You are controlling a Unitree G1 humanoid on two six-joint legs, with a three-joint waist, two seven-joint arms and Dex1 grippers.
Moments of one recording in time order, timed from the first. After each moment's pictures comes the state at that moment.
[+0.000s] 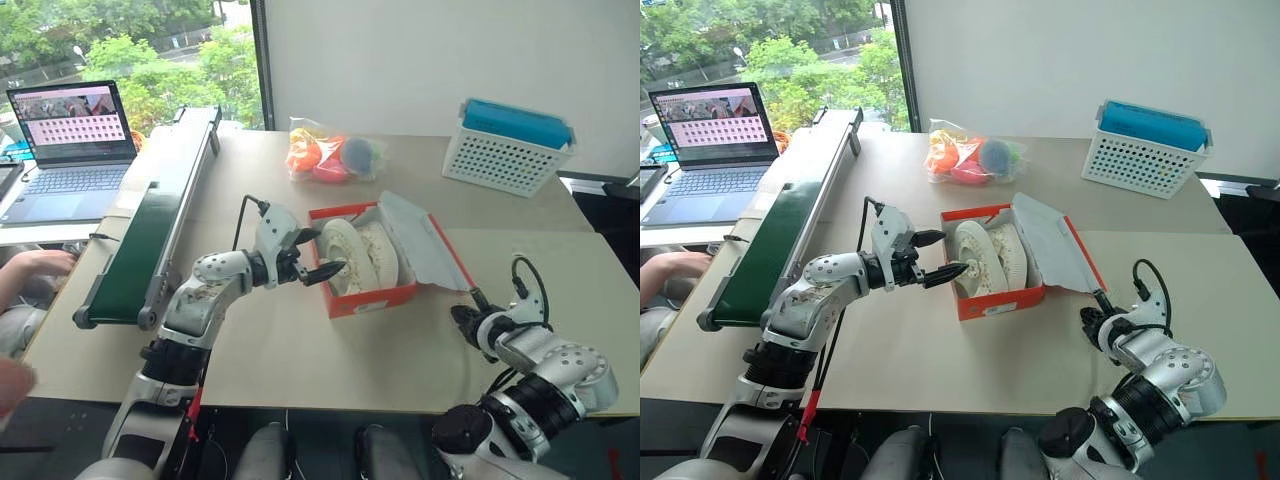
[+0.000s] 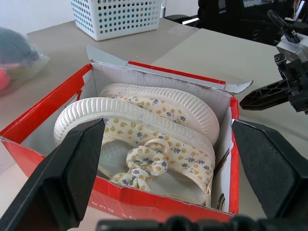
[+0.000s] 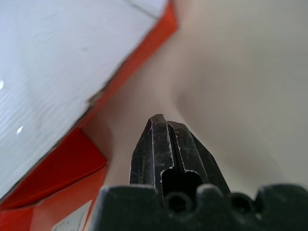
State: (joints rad) left arm -0.56 0.37 -0.14 0.00 -0.31 0.48 -0.79; right arm -0.60 0.03 -1.20 -0.17 0.39 1.53 -0.09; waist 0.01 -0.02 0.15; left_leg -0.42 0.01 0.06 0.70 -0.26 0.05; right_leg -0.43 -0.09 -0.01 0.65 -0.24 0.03
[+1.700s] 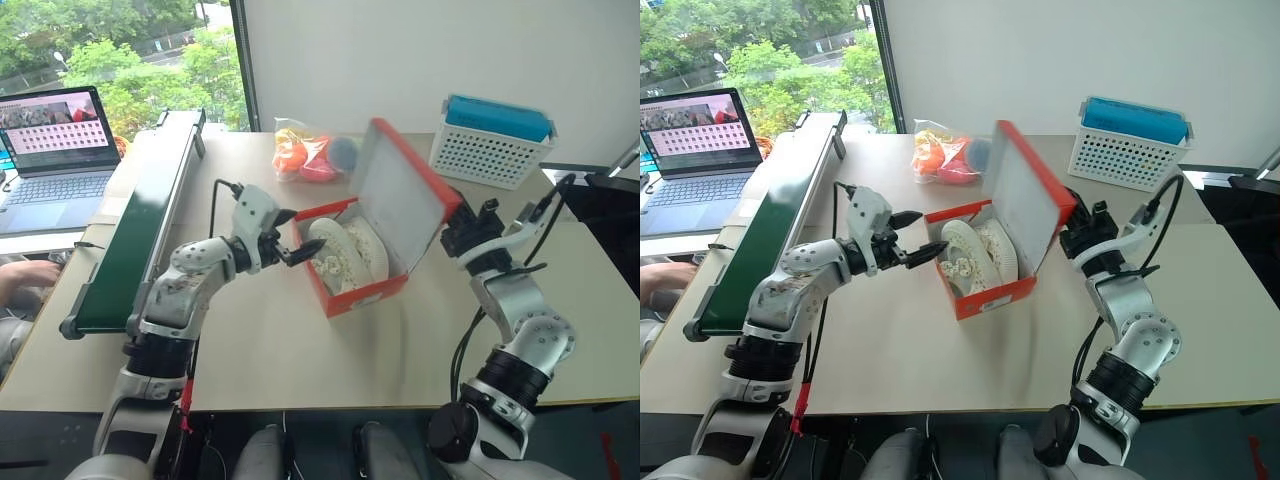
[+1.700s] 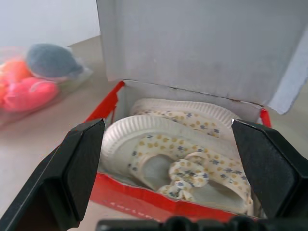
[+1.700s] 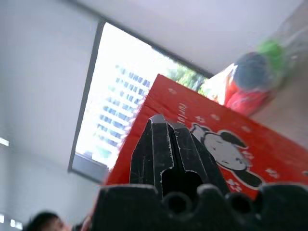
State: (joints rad) left arm -0.59 0.43 -0.02 -0.03 -0.32 0.53 -0.70; right arm -0.56 -0.03 -0.66 -0.18 1.15 1.00 0.09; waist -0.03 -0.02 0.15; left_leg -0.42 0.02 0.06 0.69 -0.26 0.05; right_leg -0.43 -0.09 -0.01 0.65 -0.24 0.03
